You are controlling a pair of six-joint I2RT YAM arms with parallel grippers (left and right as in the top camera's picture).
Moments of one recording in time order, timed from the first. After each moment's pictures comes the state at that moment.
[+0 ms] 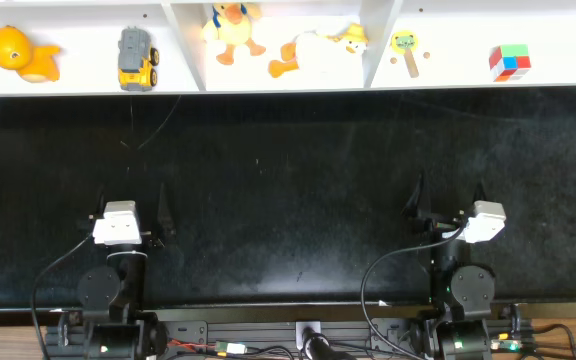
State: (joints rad) left arm 0.01 0.01 0.01 -0.08 -0.04 0.06; right arm 0.11 0.02 0.02 0.01 0.22 0.19
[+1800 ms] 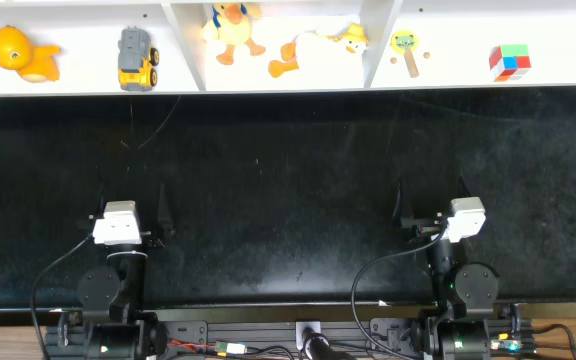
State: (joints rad) left arm 0.01 0.01 0.01 -0.08 -0.04 0.06; right arm 0.03 0.01 0.02 -0.02 -0.07 0.04
